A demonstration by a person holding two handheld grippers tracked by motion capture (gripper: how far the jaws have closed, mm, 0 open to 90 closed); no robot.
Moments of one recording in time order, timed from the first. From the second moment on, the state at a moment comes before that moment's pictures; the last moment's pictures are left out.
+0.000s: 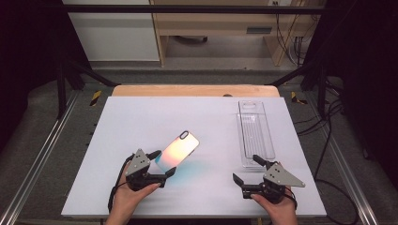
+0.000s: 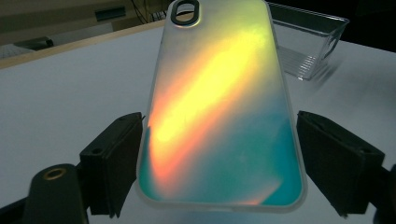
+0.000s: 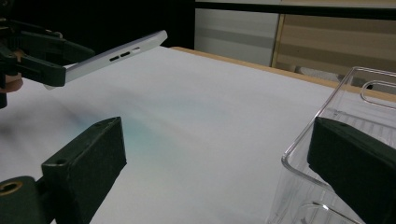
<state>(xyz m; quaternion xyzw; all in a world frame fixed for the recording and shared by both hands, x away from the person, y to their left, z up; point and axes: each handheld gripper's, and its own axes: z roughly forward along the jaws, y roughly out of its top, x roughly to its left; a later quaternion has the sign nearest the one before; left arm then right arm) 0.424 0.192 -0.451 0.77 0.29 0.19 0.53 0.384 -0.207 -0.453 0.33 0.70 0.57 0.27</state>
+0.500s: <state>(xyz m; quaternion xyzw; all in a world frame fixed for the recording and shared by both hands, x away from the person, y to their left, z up) 0.419 0.182 -0.427 0.74 0.28 0.22 0.57 0.394 -0.164 -0.414 0.31 0.72 0.57 0.24</state>
